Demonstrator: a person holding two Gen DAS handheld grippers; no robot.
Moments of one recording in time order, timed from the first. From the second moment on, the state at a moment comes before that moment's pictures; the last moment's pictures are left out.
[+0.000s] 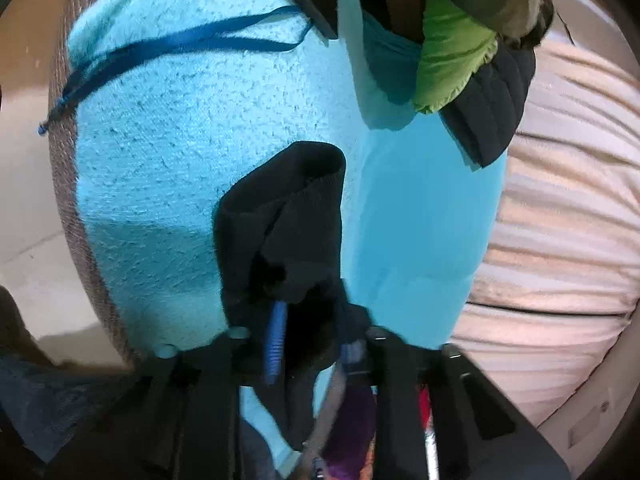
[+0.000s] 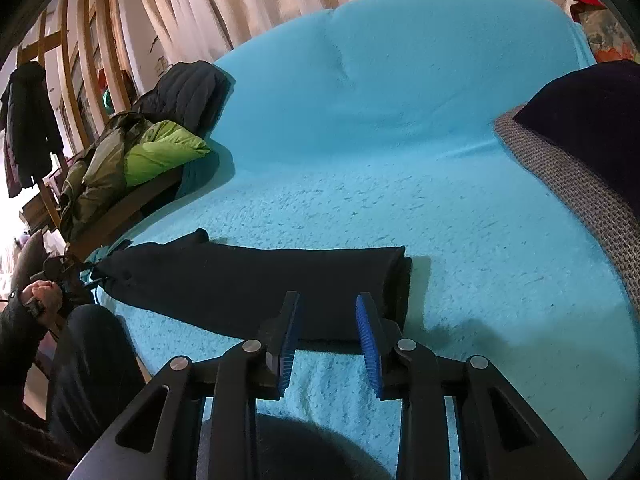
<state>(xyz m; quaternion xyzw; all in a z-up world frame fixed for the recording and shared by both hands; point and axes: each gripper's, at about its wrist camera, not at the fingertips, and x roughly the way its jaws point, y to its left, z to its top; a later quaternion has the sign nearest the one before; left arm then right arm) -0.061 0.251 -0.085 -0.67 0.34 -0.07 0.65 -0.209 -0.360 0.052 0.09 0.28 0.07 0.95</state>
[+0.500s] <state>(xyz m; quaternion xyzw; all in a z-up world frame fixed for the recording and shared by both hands) -0.040 0.208 -0.023 -0.28 0.37 -0.05 0.88 -0.202 -0.430 0.027 0.40 0.30 0.09 0.86</state>
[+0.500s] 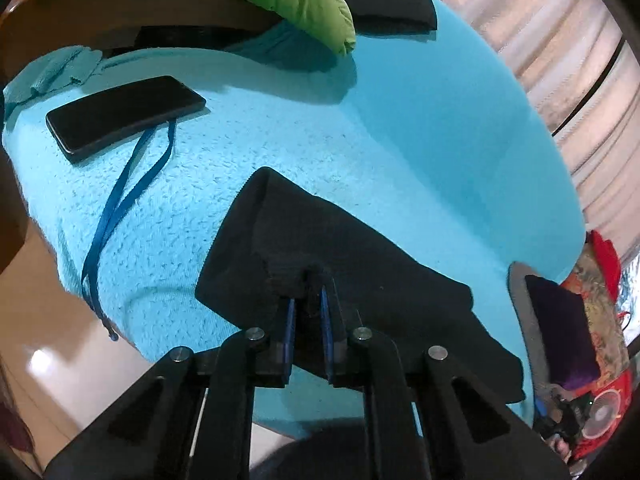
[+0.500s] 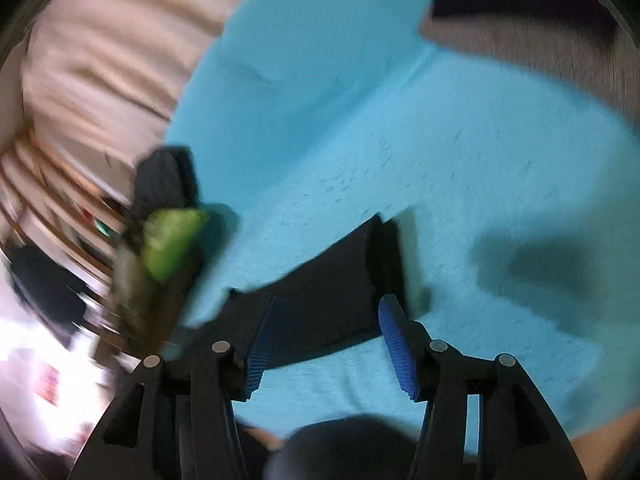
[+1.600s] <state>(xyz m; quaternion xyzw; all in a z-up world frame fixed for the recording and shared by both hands) -0.045 0.220 -0.039 -0.33 0.37 -0.04 0.87 -0.169 -0.437 -0.031 0.54 0.33 0.11 0.77</state>
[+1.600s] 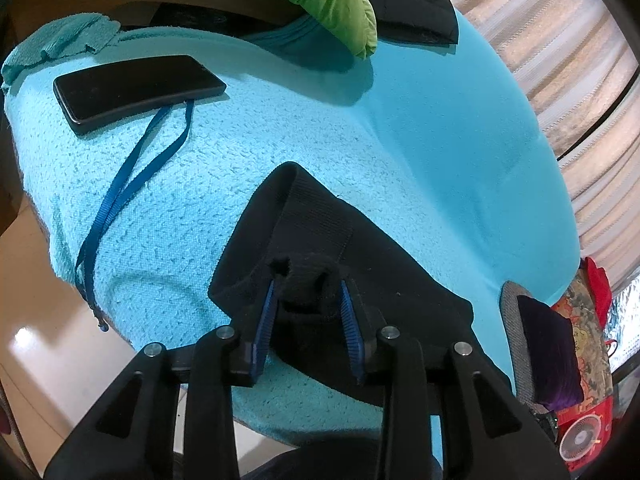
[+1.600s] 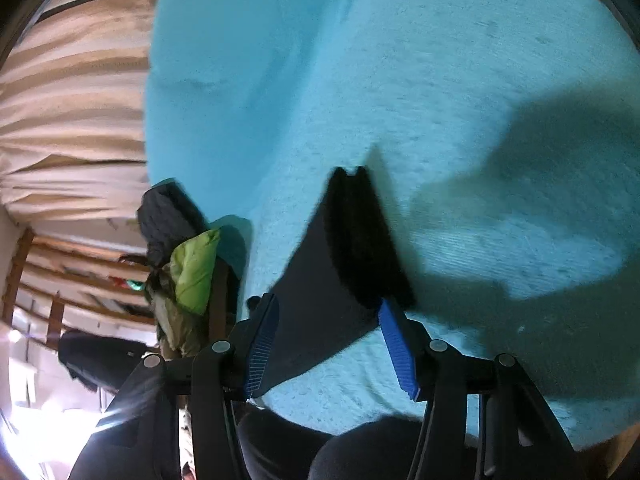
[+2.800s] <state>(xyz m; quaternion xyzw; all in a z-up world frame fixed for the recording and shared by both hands) -0.055 0.227 -0.044 -0.30 0.36 -0.03 0.88 -0.167 -0.448 -0.031 0.43 0.36 0.03 0.83</state>
